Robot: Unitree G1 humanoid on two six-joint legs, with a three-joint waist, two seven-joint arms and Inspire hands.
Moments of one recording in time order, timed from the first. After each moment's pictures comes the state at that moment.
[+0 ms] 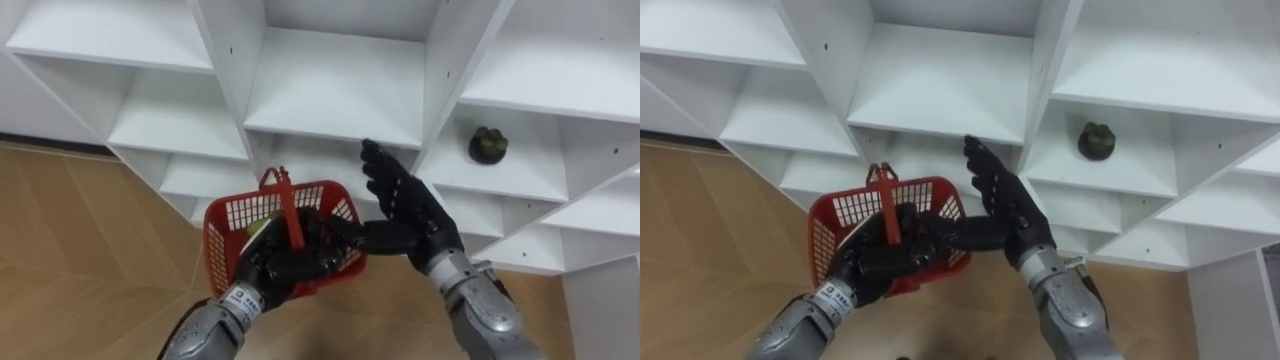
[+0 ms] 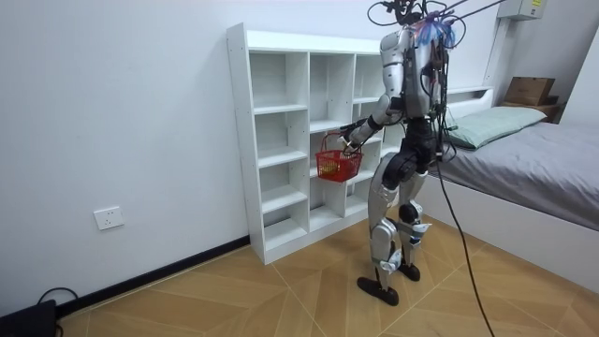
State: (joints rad) left arm 0.02 0.21 -0.38 0.46 -0.69 -0.16 -0.33; right arm 0.02 -0.23 0.30 0.39 0.33 -0.26 0.15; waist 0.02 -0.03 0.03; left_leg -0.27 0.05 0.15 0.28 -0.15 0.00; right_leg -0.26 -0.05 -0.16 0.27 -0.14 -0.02
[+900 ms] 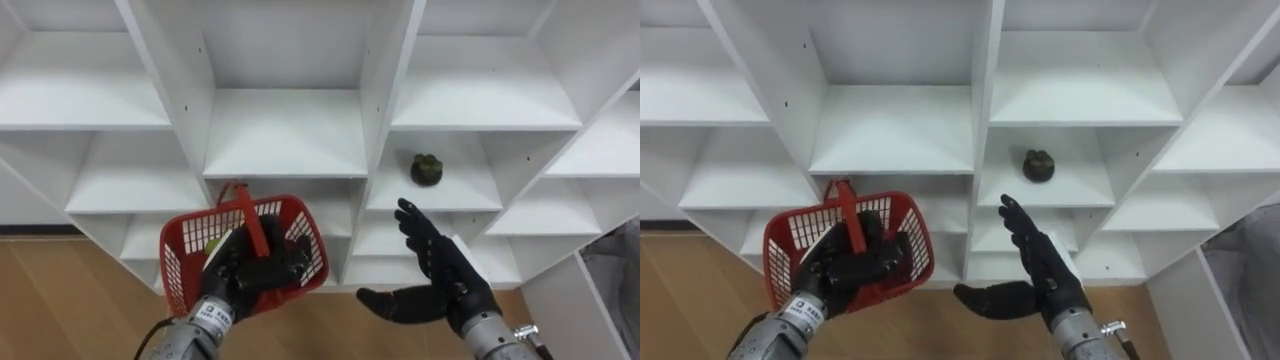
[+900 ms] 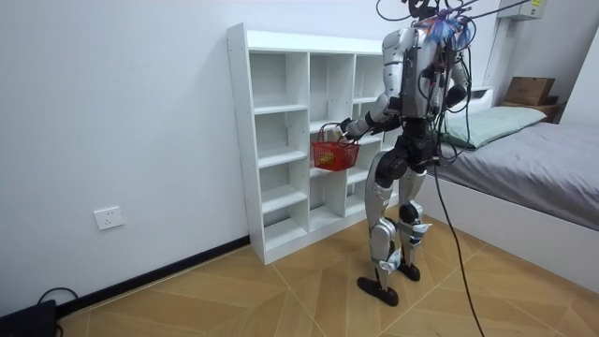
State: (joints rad) left arm 0.13 0.22 -0.28 0.37 -0.62 -0.19 -0.22; right arm 0.26 -0.28 0.24 0.21 0.11 -0.23 0.04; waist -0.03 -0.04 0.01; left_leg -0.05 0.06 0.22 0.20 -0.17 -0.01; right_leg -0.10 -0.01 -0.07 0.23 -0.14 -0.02
